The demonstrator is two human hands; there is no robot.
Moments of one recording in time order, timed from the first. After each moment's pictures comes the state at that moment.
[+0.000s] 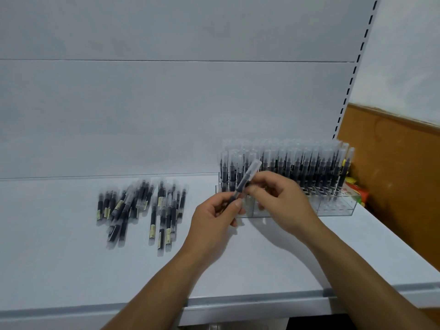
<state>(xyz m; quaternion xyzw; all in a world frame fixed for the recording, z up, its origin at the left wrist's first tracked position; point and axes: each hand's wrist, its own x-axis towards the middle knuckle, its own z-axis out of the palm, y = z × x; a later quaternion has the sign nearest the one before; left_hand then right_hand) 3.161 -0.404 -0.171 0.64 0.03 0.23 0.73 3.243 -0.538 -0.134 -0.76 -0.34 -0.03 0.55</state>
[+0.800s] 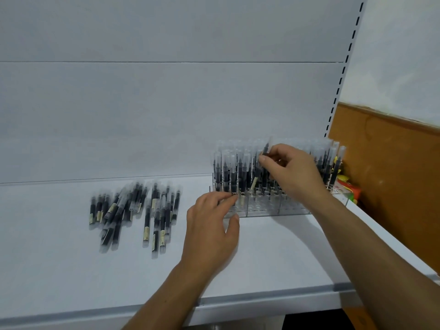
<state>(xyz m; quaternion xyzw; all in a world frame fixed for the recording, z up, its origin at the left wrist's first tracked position) 3.155 -0.408 -0.180 0.91 0.04 0.32 0.25 3.279 -0.550 -0.101 -0.82 -0.28 -0.15 0.47</state>
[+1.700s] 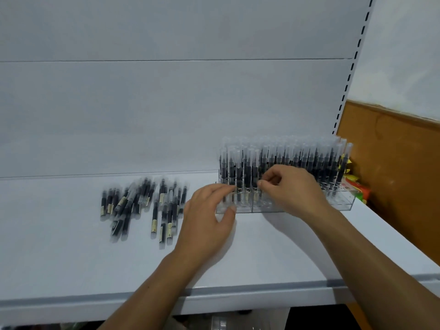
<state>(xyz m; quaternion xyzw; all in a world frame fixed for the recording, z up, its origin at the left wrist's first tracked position) 3.144 -0.393 -0.168 0.90 0.04 0.31 0.31 3.265 -0.548 -0.122 -0.92 -0.26 -0.11 0.29</state>
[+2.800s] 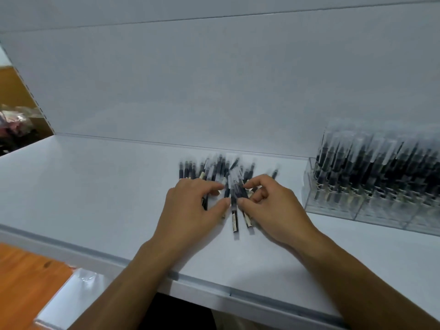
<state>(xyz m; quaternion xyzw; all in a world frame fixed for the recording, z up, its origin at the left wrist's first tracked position) 3.065 -0.265 -0.172 0.91 0.22 0.30 0.19 3.201 -0.392 -0.186 -0.80 -0.38 0.10 0.45</state>
